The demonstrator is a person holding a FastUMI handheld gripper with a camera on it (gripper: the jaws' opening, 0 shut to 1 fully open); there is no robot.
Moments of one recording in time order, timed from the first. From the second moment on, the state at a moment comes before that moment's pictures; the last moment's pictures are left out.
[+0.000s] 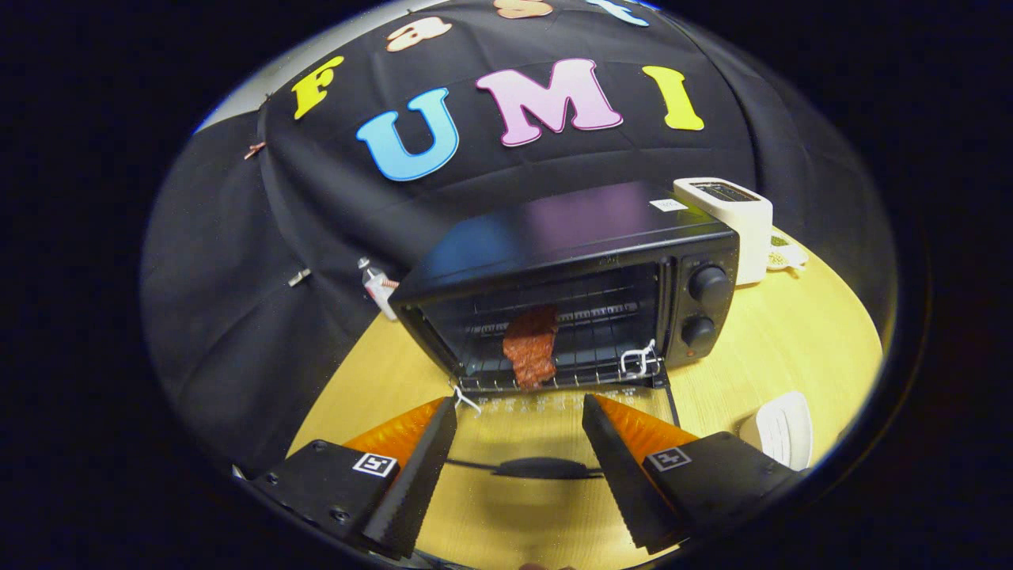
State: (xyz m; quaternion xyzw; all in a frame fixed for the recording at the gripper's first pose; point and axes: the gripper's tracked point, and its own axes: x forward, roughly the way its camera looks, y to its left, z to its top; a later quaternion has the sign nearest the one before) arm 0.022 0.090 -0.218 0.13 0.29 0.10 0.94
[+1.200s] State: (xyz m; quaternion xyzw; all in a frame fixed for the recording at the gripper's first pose) arm -0.022 0.094 -0.349 0.03 0.41 -0.01 0.91
